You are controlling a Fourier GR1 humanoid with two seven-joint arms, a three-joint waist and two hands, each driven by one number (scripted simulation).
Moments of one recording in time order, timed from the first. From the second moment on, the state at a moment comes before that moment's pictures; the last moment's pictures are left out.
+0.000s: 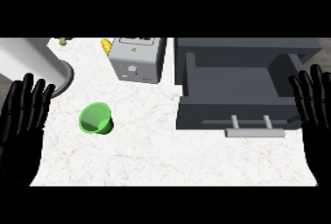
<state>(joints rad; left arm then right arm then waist) 0.03 0.10 -0.01 -2.10 0.01 -0.01 -0.01 -0.03 -0.11 0.01 -2.10 0.02 0.03 -0.01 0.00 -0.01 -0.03</state>
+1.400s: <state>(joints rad) -0.12 0.15 0.22 -1.41 0.22 -0.14 -0.16 -0.19 -0.16 -0.06 -1.88 -0.08 0.16 0.06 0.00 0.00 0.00</state>
